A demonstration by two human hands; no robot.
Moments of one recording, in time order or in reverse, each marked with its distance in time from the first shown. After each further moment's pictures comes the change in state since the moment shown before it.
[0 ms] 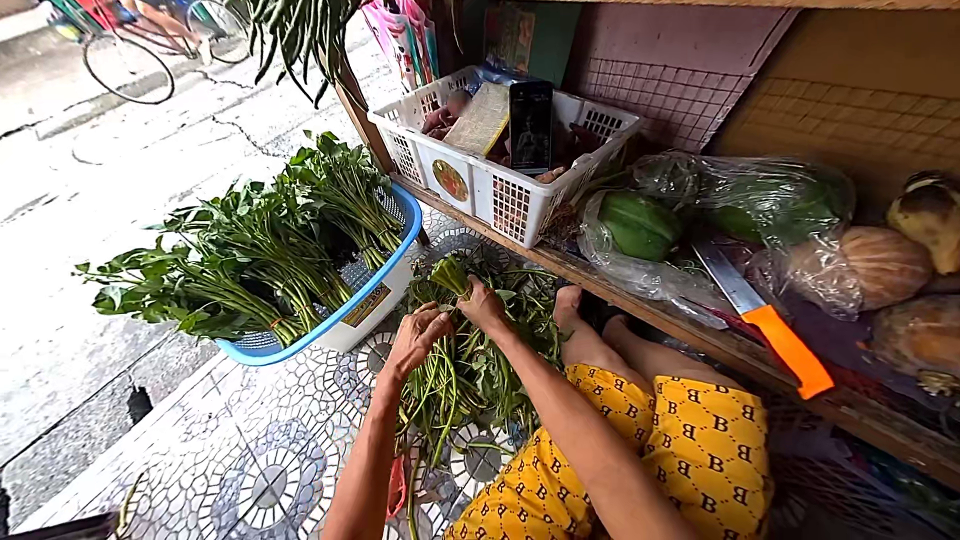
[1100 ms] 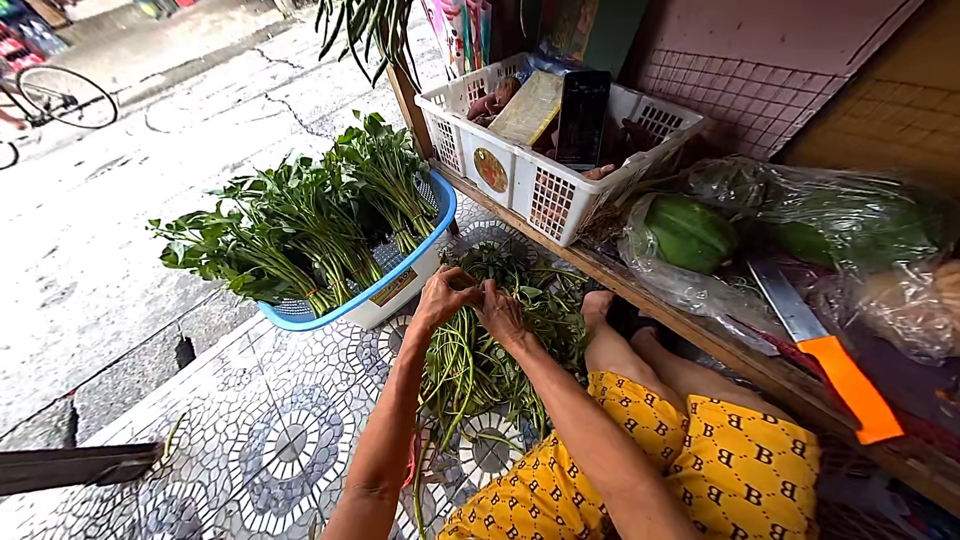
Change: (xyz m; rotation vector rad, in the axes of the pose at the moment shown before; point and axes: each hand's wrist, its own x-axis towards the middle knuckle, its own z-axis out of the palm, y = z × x) left_hand 0.046 0.015 -0.016 0.211 -0.013 -0.426; right_hand -0.007 0.016 0.041 -0.266 0.145 -0.323
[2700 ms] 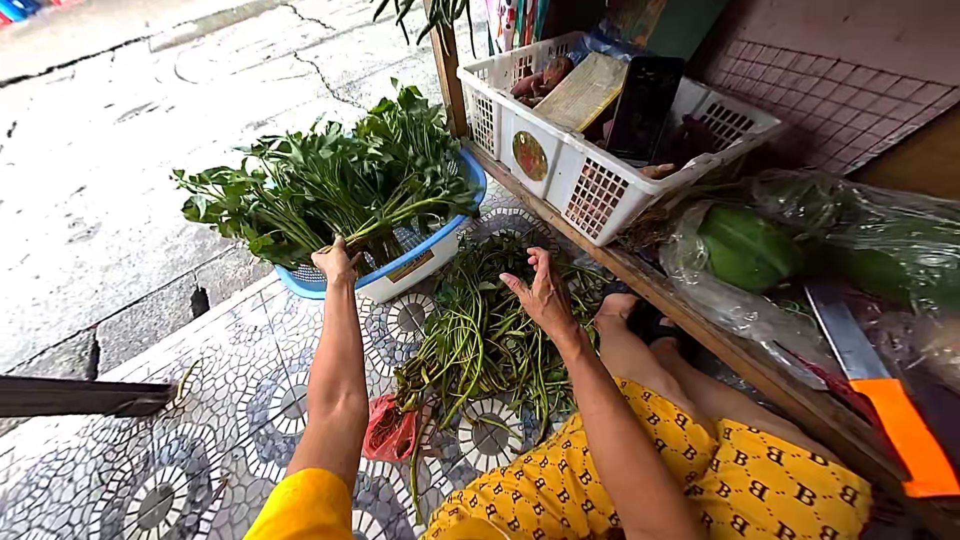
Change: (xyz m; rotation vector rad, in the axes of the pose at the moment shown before) left_hand 0.030 -0.170 -0.141 -0.834 1.069 -0.430; right_hand -0.009 0.004 -0.053 0.251 0.208 -0.063
